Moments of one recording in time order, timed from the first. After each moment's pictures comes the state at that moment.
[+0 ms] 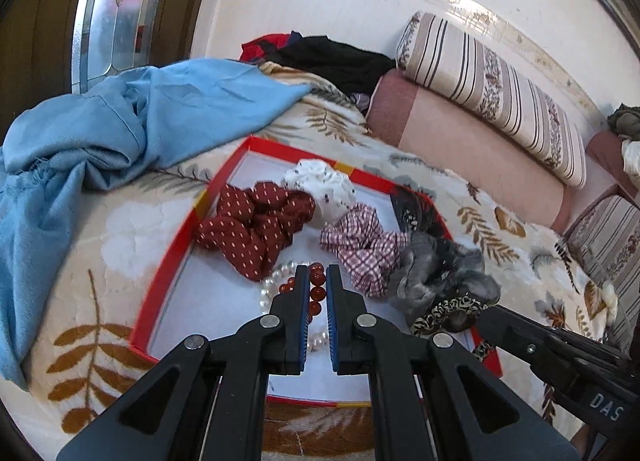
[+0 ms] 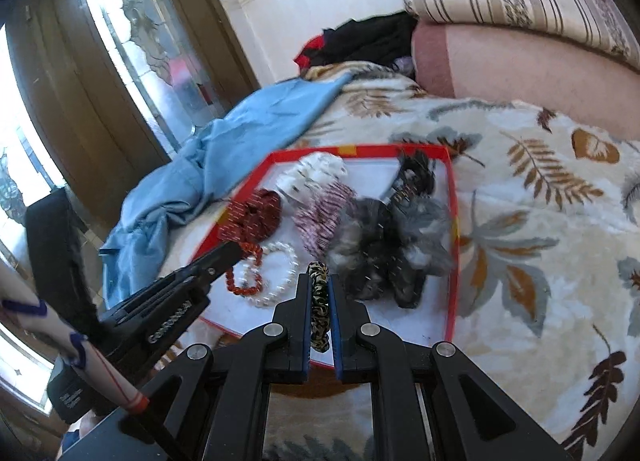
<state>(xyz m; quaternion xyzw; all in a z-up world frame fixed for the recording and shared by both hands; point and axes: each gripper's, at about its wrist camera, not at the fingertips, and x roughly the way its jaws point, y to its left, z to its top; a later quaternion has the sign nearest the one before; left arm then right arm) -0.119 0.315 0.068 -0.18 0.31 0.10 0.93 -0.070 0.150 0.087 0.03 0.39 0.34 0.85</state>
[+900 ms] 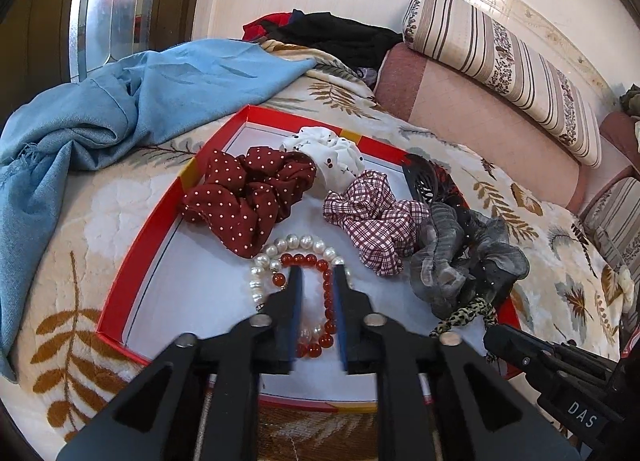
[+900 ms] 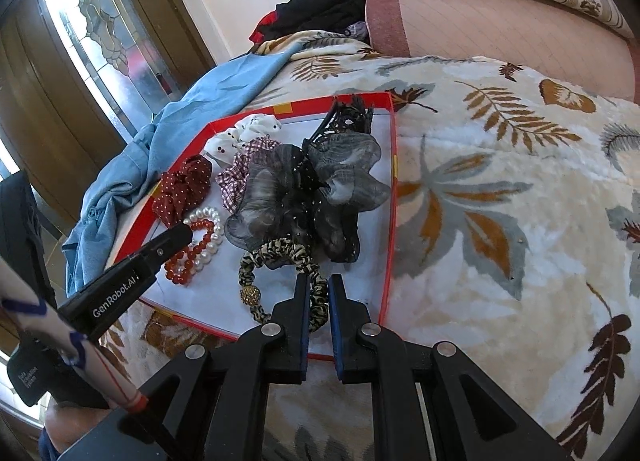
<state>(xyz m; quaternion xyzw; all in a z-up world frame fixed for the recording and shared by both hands) -0.104 0.307 0.048 -0.17 0.34 0.12 0.92 -0.055 0.127 0.044 0.04 0.43 0.29 0.85</state>
